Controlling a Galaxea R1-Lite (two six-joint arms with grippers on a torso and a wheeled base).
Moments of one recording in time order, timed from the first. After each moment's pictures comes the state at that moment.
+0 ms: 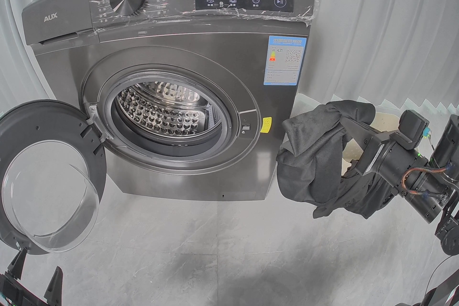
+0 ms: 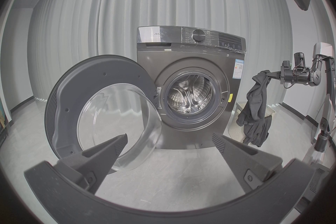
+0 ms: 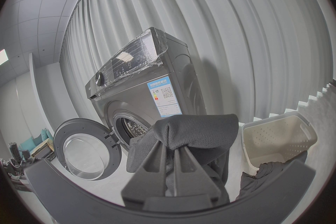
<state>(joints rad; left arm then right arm) 0.00 0.02 -0.02 0.00 -0.02 -0.02 0.62 1.49 -0.45 -1.16 -0.17 0.20</state>
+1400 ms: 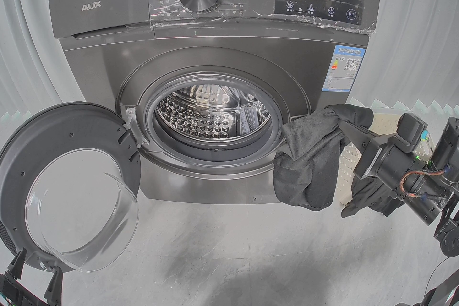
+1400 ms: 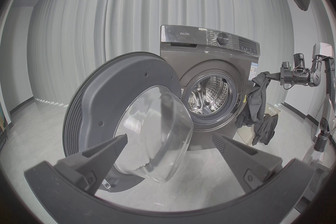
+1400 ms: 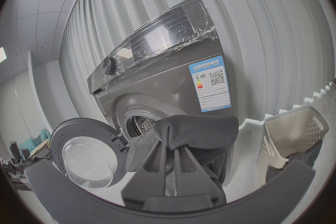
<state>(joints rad) 0.00 0.02 -0.02 0.00 -0.02 -0.02 0.62 1.50 -0.44 -1.16 -0.17 0.20</state>
